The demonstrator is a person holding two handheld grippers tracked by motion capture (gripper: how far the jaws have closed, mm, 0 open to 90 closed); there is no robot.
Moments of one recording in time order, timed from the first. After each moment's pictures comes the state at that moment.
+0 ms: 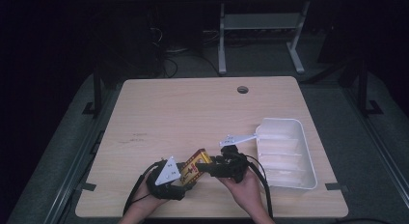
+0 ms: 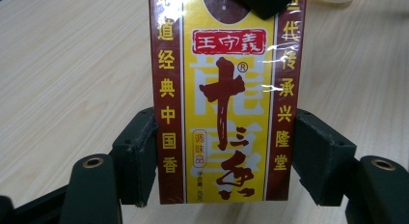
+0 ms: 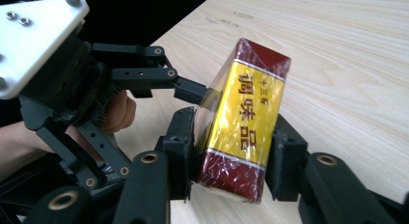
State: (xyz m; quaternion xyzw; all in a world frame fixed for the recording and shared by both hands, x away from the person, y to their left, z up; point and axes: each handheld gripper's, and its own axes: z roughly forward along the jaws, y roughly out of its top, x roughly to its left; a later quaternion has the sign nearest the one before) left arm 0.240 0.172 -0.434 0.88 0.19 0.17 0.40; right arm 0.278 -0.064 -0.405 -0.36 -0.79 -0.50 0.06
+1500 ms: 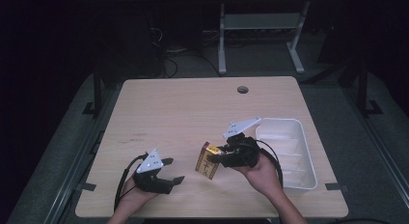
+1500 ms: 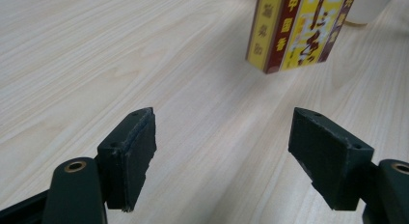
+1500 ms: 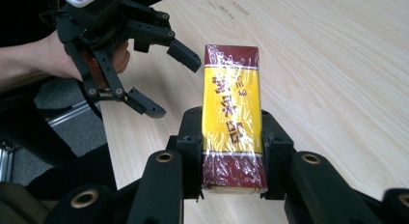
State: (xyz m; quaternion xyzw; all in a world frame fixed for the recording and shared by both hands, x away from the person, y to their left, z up) left arm 0.259 0.215 -0.437 0.85 0.27 0.12 0.44; right arm 0.292 -0.085 -0.355 -0.26 -0.87 -0.43 -0.01
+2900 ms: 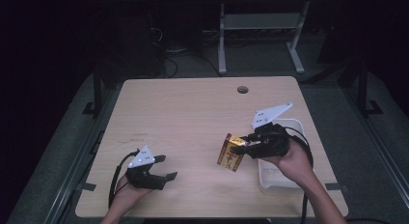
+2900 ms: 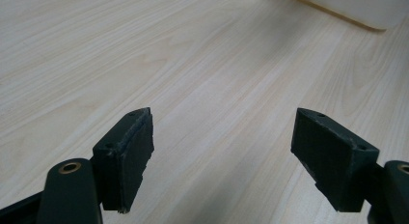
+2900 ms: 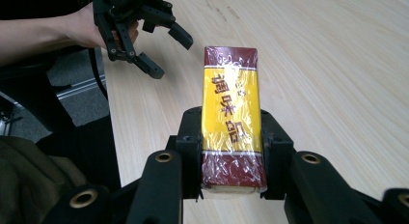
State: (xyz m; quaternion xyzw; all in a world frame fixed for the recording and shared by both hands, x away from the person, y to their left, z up) left arm 0.268 0.235 -0.439 0.84 0.30 0.11 0.44; right arm 0.297 -0.147 -0.313 -0.21 -0.88 -0.42 -0.02
